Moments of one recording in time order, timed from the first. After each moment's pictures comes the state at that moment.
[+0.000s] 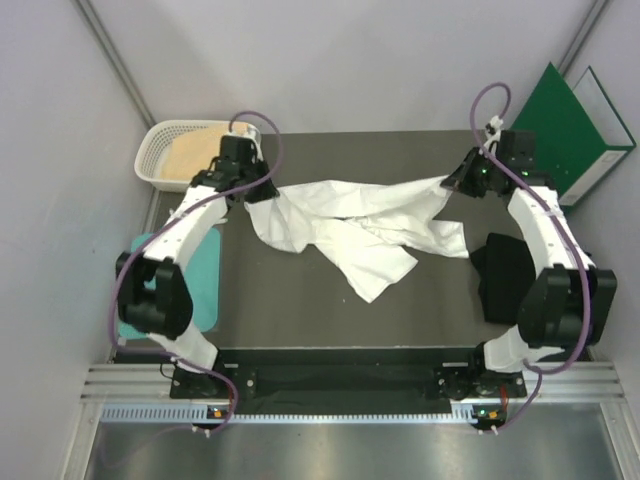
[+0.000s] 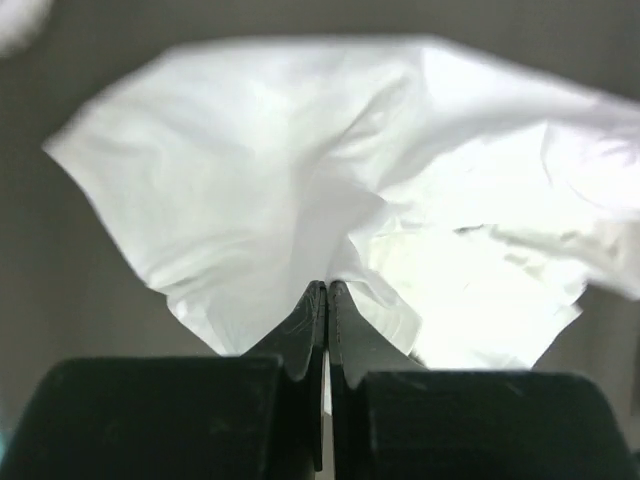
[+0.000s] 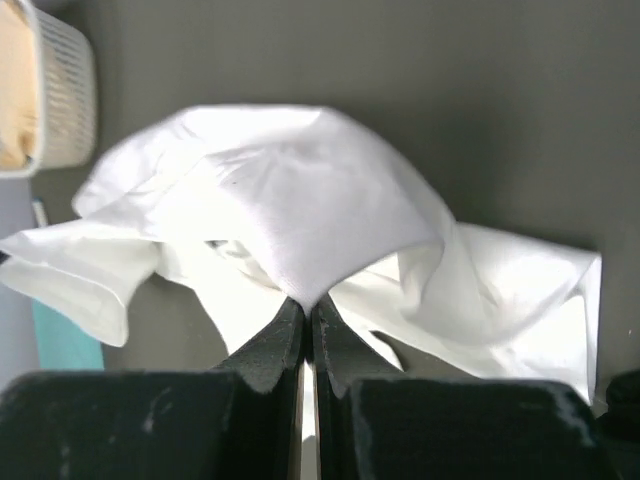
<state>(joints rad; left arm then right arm) -0.24 1.59 1.43 -0.50 0.11 -0.43 -0.05 1.49 1.35 -0.51 -0.41 0.42</state>
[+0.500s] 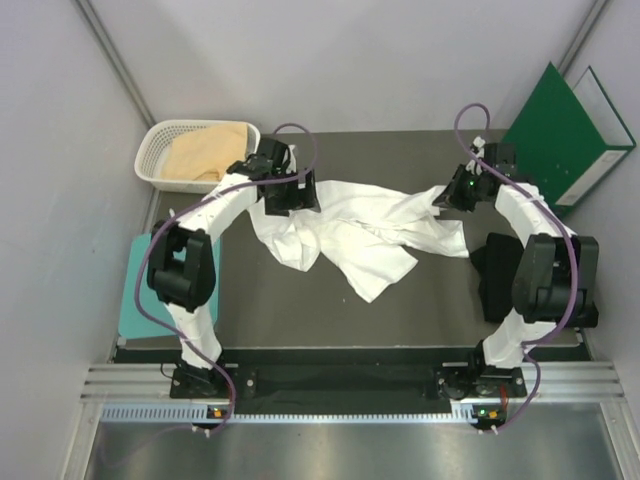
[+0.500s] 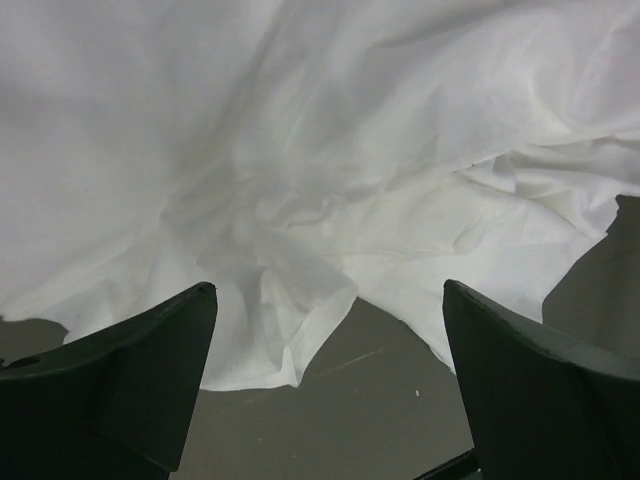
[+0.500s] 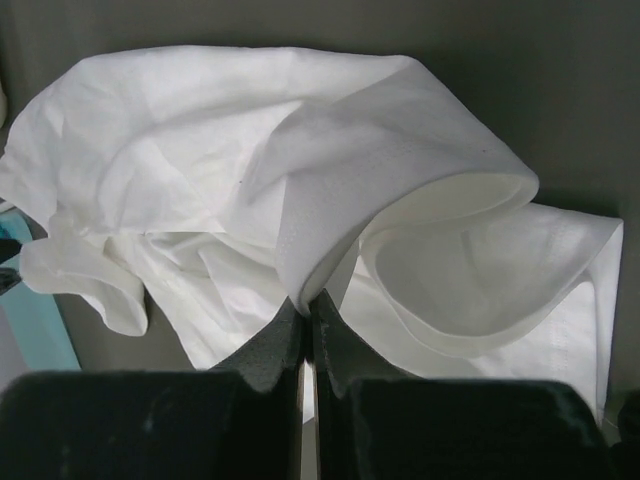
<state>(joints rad) -0.34 1.91 1.57 -0.64 0.25 -0.38 -0.05 1.68 1.28 -0.48 -0.44 0.39</state>
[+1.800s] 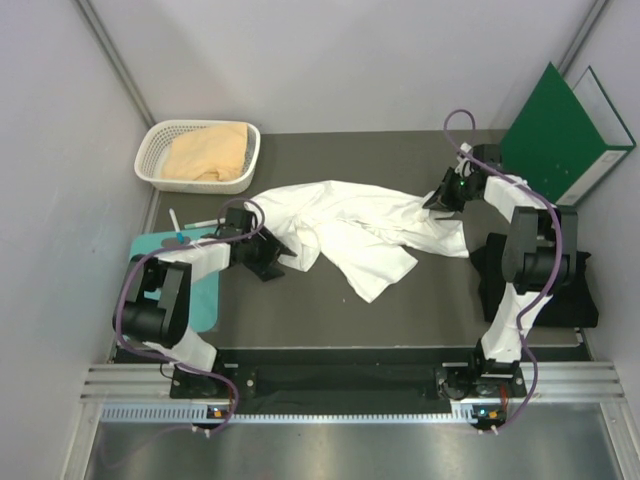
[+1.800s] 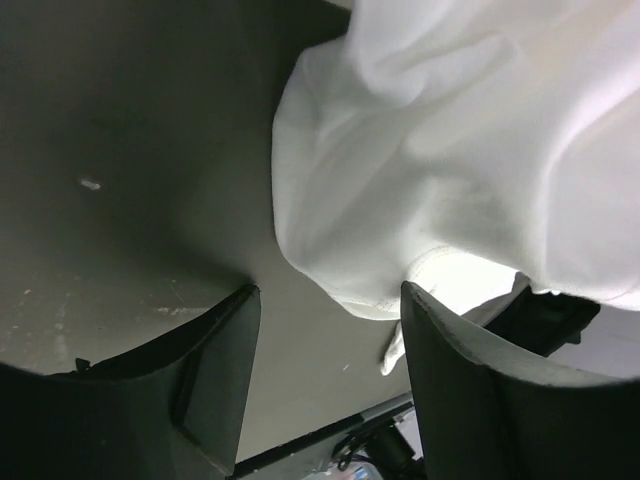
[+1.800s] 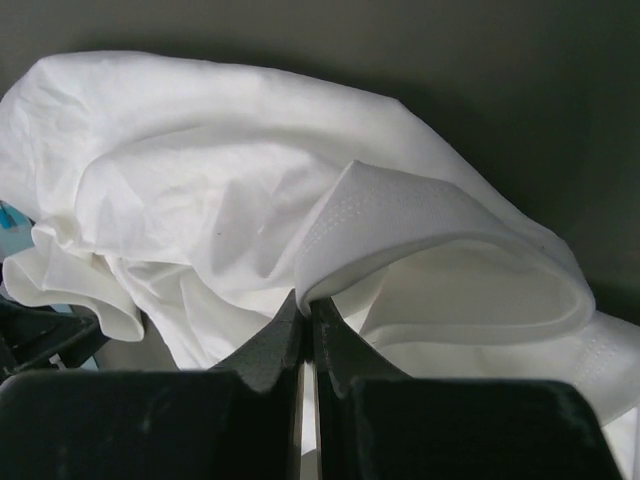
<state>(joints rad) -0.22 1.57 0.76 -0.21 0.33 -1.10 -0.04 1.93 1.38 -0.45 -0.53 0.39</state>
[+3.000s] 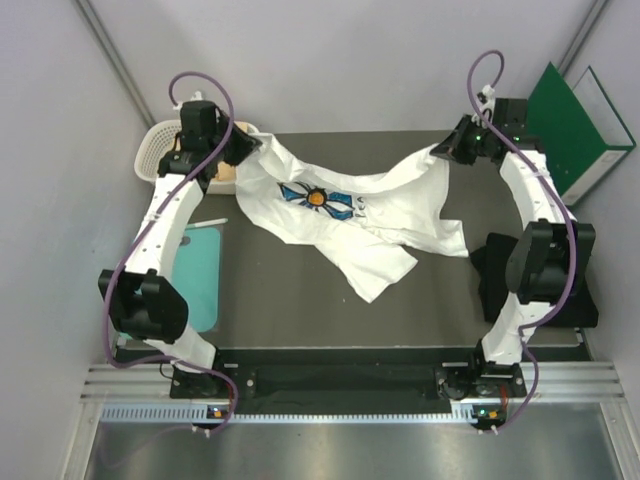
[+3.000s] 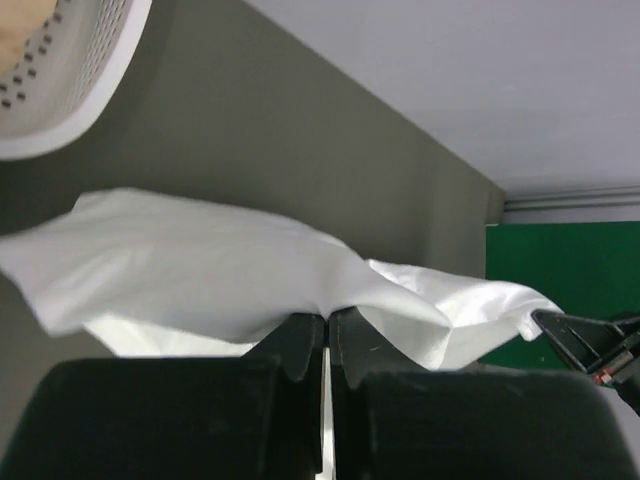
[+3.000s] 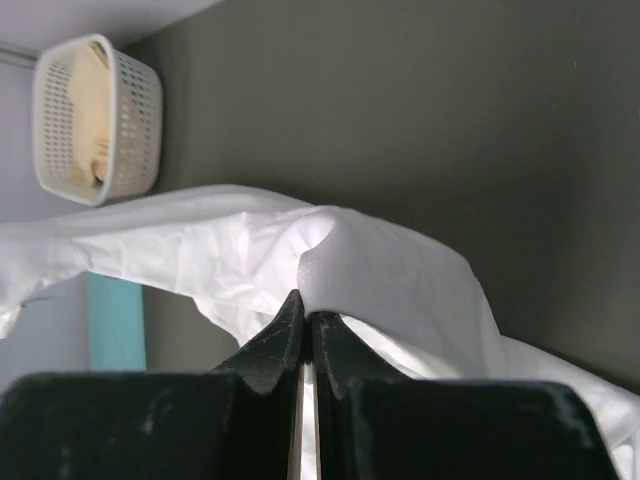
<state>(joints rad) -0.14 1.59 1.59 -0.47 0.13 -0.83 -0.04 1.86 1.68 -0.50 -0.56 0.44</state>
